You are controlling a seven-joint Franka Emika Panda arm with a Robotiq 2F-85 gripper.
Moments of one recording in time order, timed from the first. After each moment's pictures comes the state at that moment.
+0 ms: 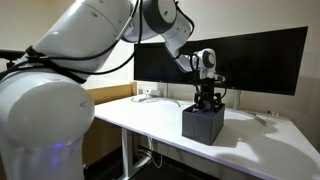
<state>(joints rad) -0.07 0.63 -0.13 -1.41 -0.09 1.84 0.10</state>
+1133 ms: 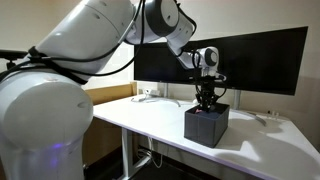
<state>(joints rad) -0.10 0.66 -0.12 -1.32 -0.02 1.75 0.10</state>
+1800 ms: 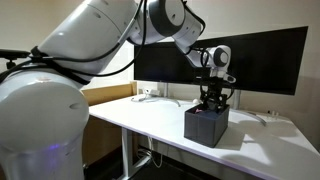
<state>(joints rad) -0.17 0.68 -0.12 -1.30 0.08 1.75 0.10</state>
